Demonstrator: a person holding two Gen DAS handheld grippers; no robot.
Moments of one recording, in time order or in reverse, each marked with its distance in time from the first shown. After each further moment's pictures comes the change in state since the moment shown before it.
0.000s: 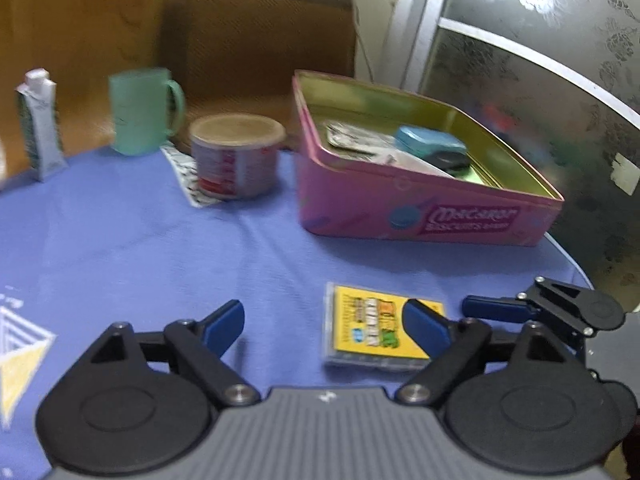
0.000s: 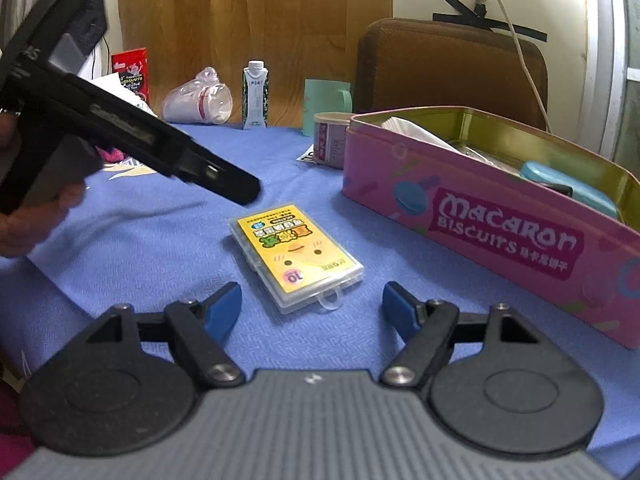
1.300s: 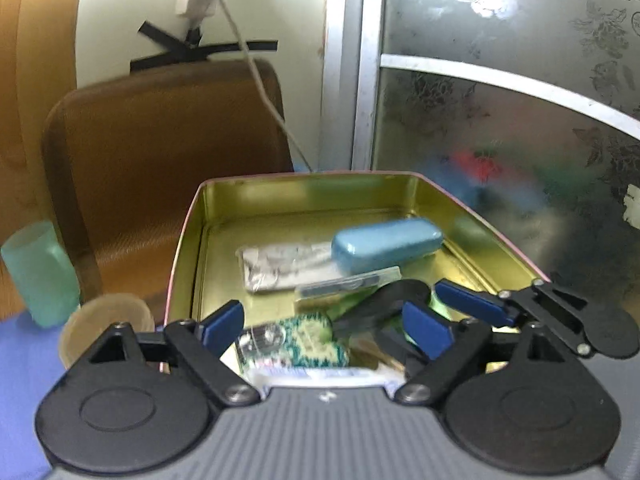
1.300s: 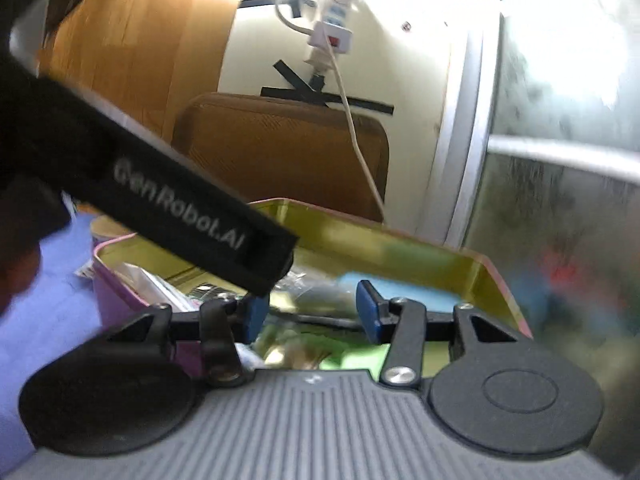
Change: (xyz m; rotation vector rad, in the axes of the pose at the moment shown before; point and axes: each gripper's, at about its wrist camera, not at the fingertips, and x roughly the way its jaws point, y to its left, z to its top) left arm 0.080 -0.091 0.114 0.182 -0.161 0.035; right arm 0.010 -0.080 0.044 0.046 -0.234 -0.459
